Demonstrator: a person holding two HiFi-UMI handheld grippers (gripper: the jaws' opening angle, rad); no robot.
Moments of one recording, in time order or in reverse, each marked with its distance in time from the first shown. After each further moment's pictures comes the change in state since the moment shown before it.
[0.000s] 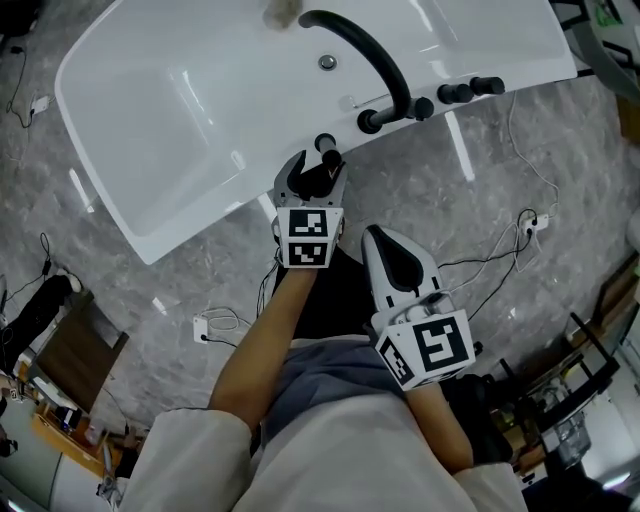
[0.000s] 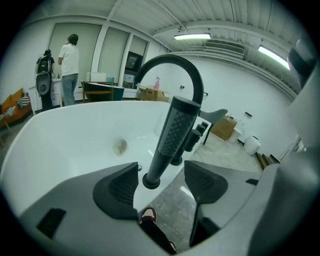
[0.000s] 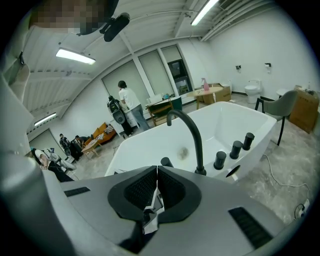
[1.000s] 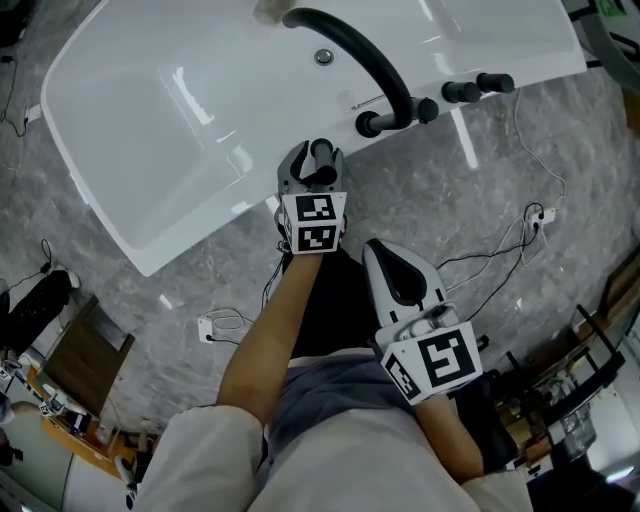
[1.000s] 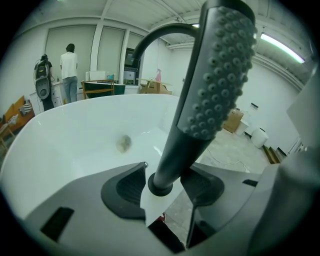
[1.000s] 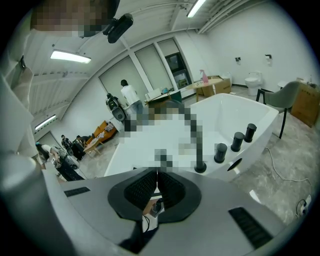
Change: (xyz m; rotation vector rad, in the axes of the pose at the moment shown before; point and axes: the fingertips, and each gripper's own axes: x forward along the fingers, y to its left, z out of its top) left arm 0.064 0.021 -0.028 0.018 0.051 0.067; right arm 0.018 -0.017 -0.015 0.034 0.060 0.023
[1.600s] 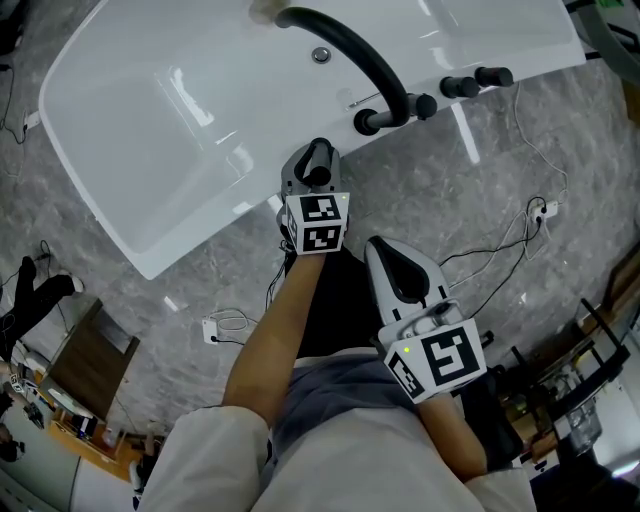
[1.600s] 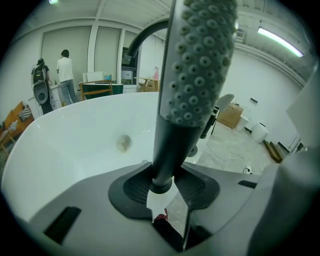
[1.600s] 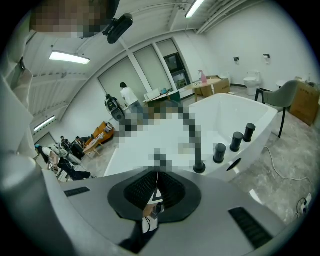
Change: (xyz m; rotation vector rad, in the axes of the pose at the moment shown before) left arm 0.003 -0.004 -0.008 0.038 0.023 0.012; right arm 0.000 -0.004 0.001 0.013 -0.005 -0.007
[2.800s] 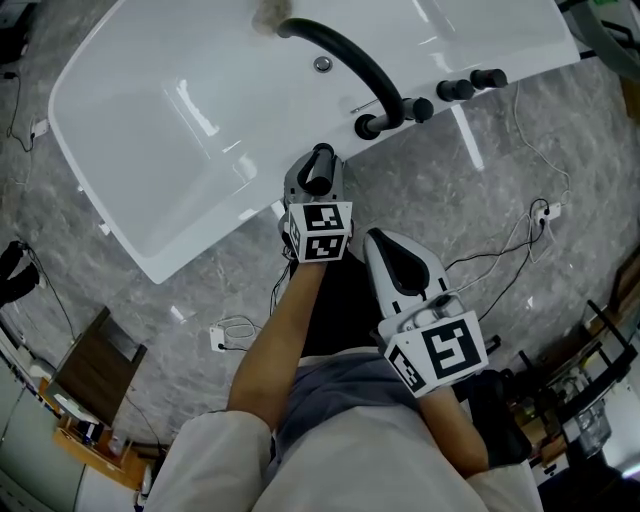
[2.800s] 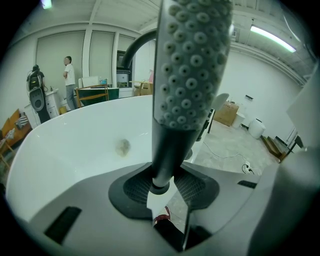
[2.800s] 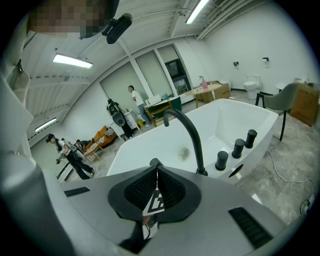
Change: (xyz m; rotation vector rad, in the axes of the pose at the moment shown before) left arm -0.019 -0.006 0.012 0.061 -0.012 -0.017; right arm -0.003 0.006 0.019 -0.009 -0.063 0.006
